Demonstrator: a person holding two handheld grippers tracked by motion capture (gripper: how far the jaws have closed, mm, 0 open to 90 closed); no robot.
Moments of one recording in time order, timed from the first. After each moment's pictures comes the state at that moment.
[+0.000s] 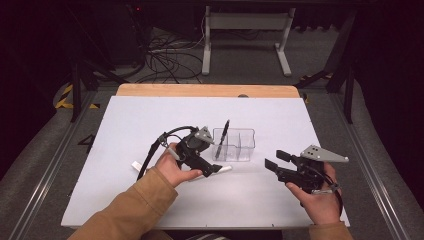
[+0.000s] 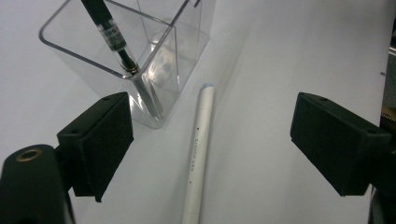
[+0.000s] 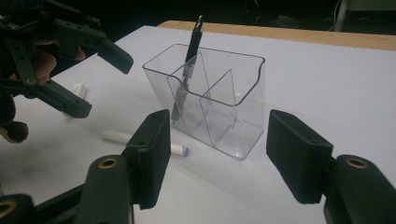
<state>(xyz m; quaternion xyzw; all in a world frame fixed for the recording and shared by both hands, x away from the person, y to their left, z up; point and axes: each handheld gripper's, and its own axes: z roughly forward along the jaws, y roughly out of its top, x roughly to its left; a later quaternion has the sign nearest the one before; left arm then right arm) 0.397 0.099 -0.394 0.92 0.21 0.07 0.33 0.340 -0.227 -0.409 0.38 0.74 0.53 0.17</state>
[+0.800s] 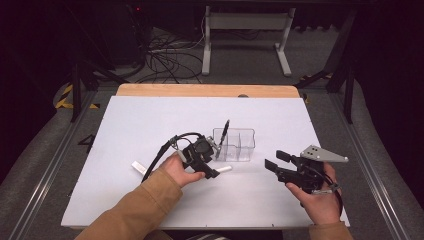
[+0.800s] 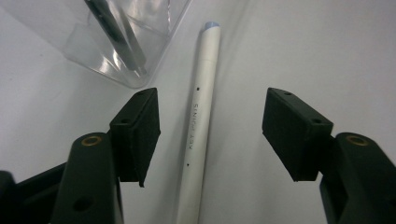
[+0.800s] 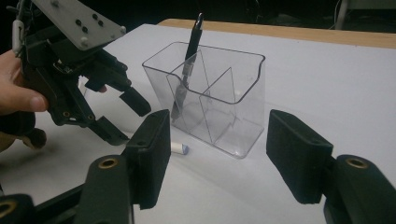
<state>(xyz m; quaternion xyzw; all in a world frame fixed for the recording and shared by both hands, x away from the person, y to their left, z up) 0.415 0.085 -0.436 0.95 0.22 0.02 0.23 0.340 -0.227 -0.410 0.39 0.74 0.53 0.17</state>
